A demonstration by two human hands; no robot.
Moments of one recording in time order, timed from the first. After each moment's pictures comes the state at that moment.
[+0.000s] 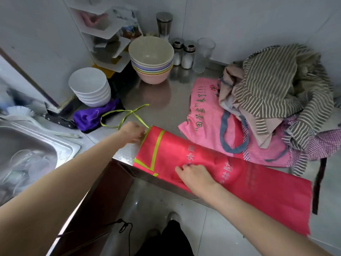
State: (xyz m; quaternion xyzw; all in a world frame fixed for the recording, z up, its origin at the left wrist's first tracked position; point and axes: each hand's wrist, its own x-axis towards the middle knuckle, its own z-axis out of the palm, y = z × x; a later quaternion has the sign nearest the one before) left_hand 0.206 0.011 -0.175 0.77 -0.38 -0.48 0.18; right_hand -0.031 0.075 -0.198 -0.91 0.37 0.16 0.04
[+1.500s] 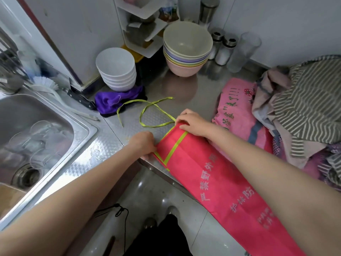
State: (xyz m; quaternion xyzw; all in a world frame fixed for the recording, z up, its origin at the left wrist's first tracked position) left_hand 0.200 0.048 -0.183 0.80 -0.50 -0.33 -0.06; right_hand 0.060 -0.080 -0.181 -0.88 0.36 0.11 0.30
